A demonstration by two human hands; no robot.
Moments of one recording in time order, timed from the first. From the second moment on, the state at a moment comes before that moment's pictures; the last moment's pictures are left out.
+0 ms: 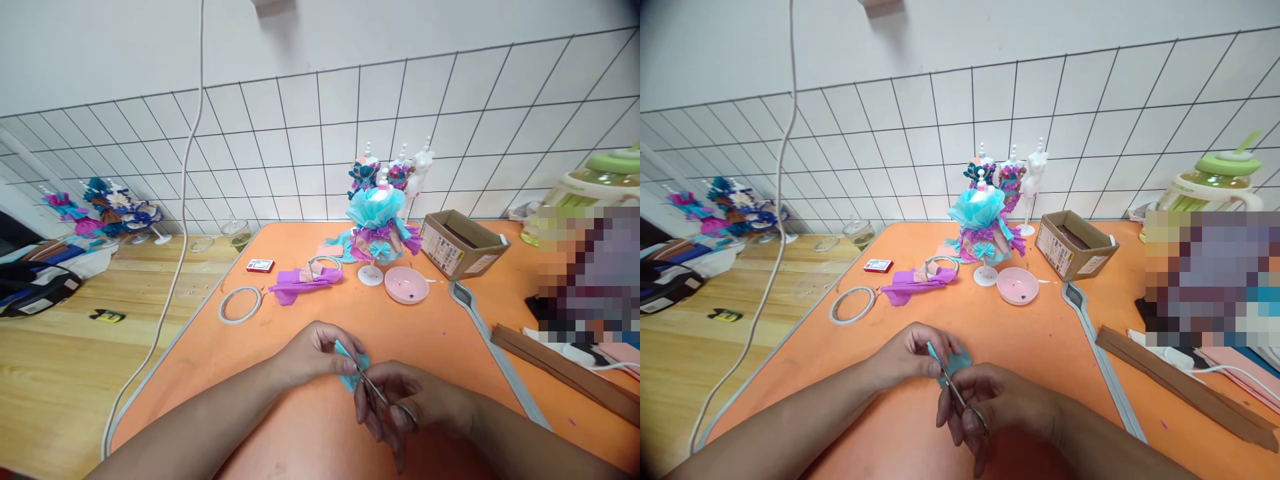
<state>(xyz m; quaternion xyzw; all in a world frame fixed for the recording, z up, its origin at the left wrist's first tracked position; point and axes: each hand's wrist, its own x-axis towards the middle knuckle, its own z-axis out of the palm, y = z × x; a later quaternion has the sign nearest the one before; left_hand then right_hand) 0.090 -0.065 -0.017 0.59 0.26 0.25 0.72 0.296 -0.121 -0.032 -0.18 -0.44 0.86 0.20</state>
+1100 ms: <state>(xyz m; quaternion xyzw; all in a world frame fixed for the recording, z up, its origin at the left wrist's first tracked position) 0.078 -0.056 -0.010 0.62 0.26 0.22 0.71 0.296 -0.120 -0.032 -0.18 -0.43 0.86 0.23</state>
